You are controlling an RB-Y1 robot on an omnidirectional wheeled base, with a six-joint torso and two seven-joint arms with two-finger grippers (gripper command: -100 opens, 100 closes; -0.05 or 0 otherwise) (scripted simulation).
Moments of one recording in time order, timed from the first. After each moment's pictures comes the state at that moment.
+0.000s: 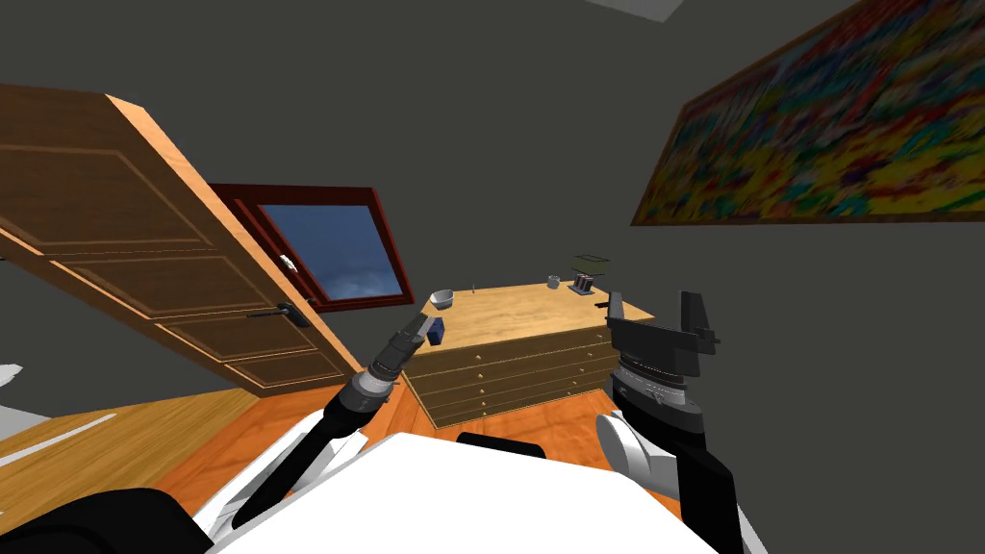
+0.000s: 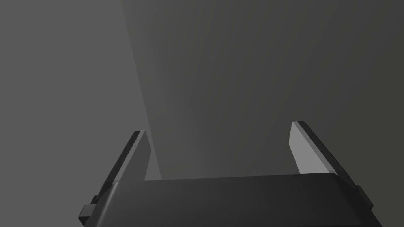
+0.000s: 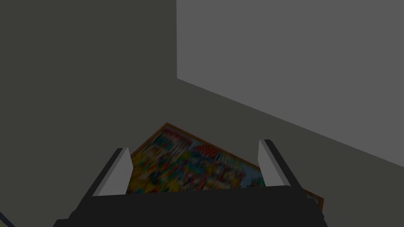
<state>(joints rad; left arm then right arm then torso) 0.68 0.57 0.00 -2.33 -0.01 -0.55 -0.02 0.46 -0.01 0.00 -2.37 -0.08 -0.63 -0.17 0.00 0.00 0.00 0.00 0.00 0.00</state>
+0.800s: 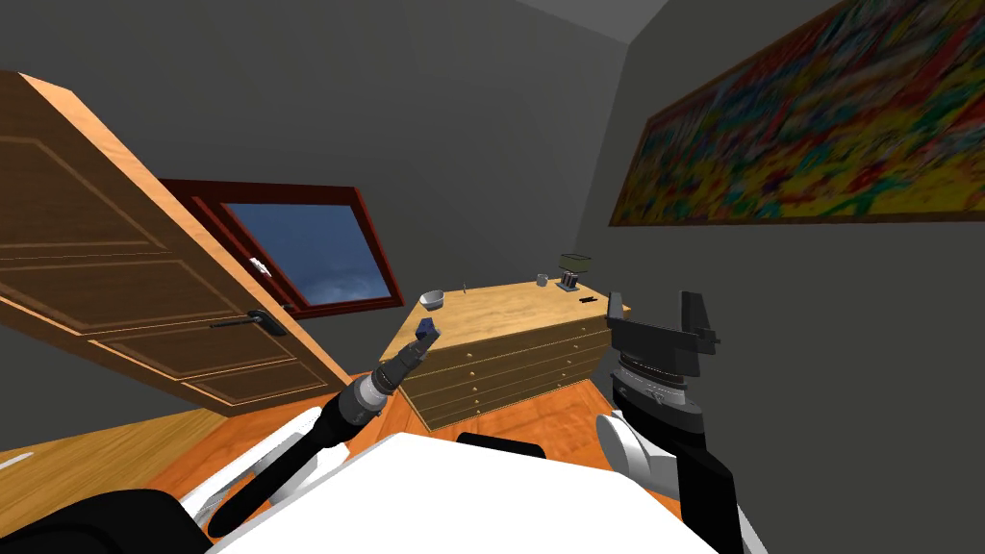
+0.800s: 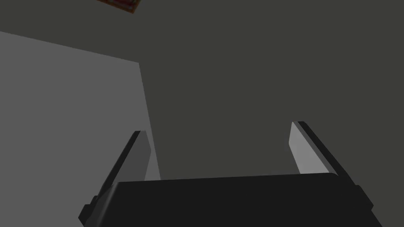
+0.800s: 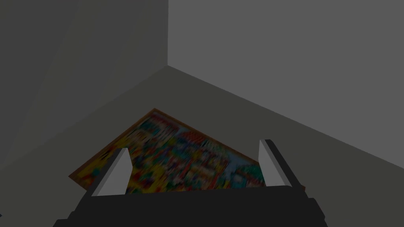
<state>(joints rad) 0.72 0.79 -0.03 -2.31 -0.05 -0.57 -0.05 0.46 -0.01 0.00 -2.37 -0.08 -0.63 -0.17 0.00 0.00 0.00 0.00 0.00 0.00</state>
